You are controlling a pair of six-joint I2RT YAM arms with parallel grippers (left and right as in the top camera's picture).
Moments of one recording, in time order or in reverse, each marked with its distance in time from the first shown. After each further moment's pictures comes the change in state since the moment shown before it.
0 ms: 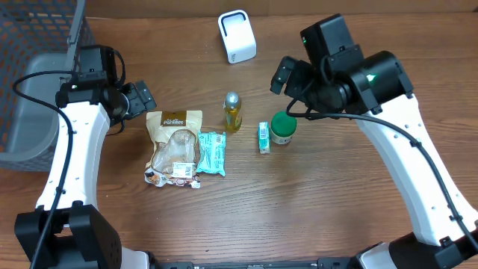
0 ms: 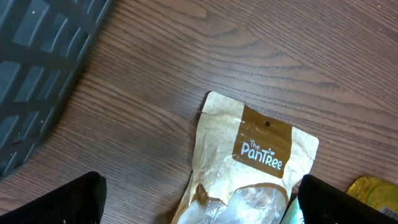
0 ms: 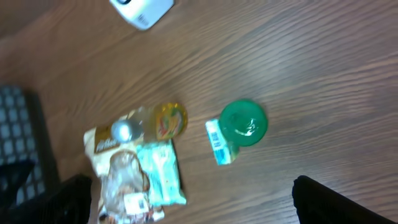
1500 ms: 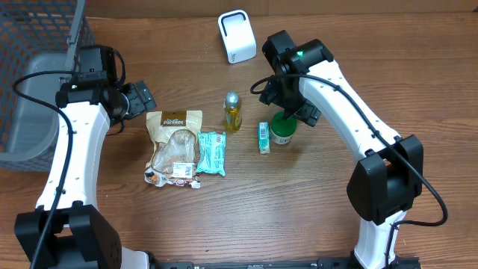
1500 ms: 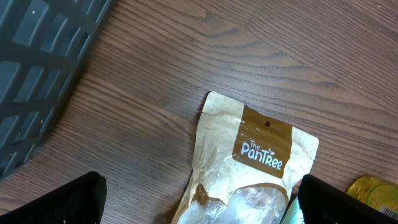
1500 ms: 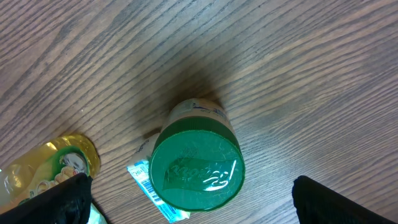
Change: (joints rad) left arm 0.000 0.000 0.000 0.000 0.000 0.000; right arm 0.001 0.390 -0.007 -0.027 0.087 0.137
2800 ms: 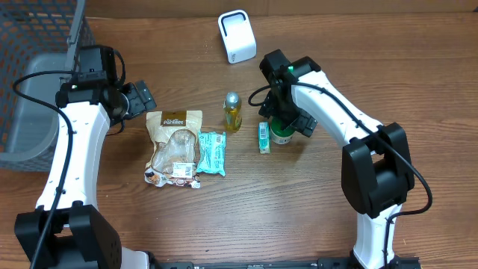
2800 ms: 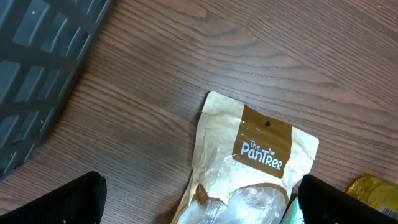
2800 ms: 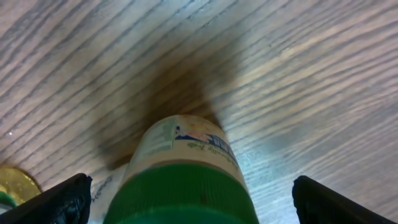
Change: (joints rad) left arm 0.000 0.000 0.000 0.000 0.000 0.000; right arm 0.000 0.055 -0.180 0.179 0.003 0.000
